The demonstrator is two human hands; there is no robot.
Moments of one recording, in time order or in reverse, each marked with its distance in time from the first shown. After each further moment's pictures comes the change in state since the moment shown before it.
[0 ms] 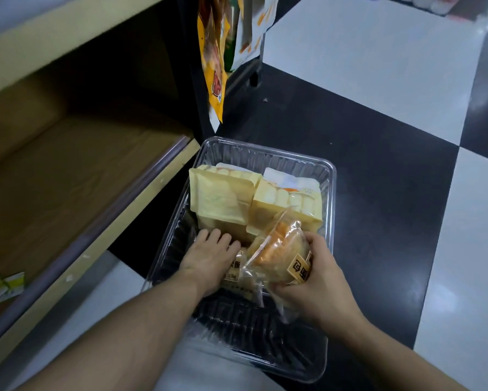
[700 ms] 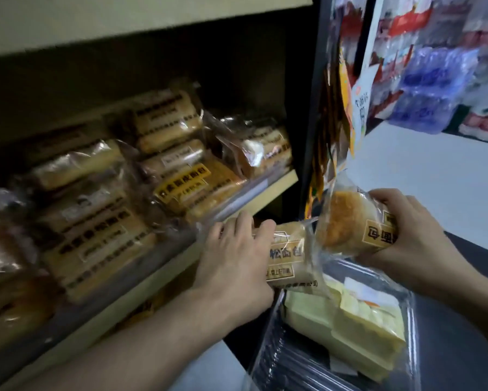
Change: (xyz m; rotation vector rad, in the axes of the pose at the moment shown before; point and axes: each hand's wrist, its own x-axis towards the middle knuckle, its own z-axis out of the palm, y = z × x) left_hand -0.187 -0.116 -0.258 -0.179 0.557 -0.458; right_hand 0.016 -0.261 -0.080 -0.369 0.182 -0.513
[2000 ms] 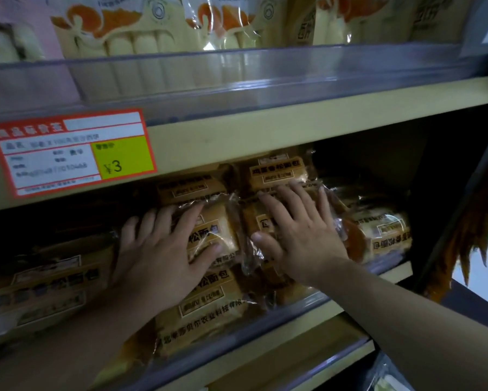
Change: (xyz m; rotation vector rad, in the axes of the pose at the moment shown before) left_hand -0.032 -0.204 -0.053 0.303 0.225 -0.583; right_hand 0.131 -0.193 0.145 -0.237 0.008 -0.828
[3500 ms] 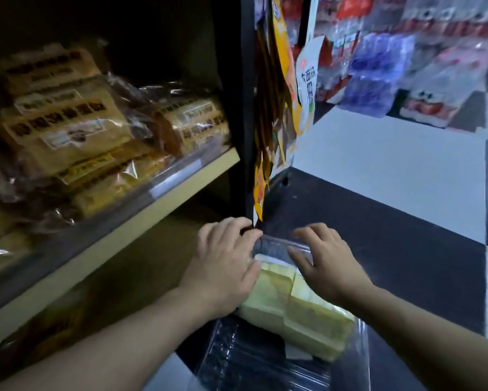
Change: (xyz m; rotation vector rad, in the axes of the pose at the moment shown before) left_hand -0.117 0.275 0.091 -0.588 -0.186 0.765; right_hand -0.322 0.117 0.006 0.043 -0.179 0.748
